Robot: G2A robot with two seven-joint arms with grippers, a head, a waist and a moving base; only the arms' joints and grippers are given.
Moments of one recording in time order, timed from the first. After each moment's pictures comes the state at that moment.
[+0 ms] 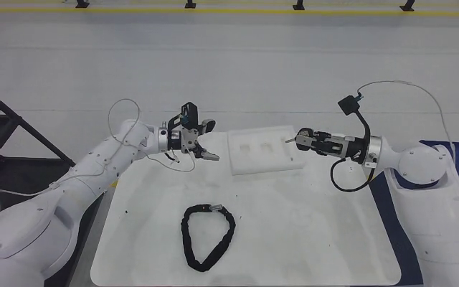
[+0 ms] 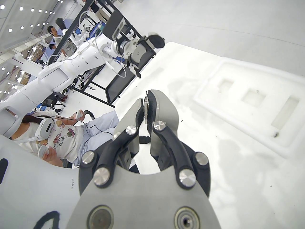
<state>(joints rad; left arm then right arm) 0.31 -1.02 -0.18 -0.81 0.96 -1.01 0.53 -0.96 -1.01 1.41 -1.59 0.08 -0.34 1.16</state>
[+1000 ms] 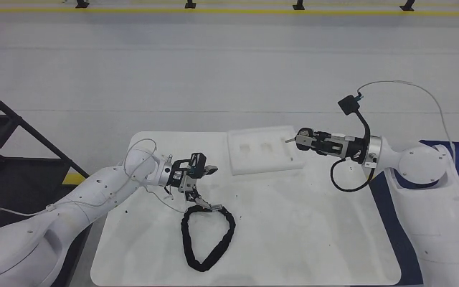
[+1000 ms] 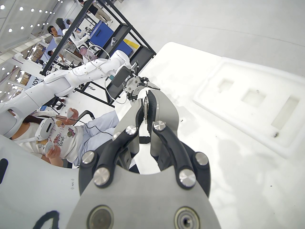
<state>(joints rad) 0.44 -0.93 -0.17 -1.01 1.33 -1.01 0.64 -0.96 -1.01 1.41 -1.59 0.08 -0.34 1.16</state>
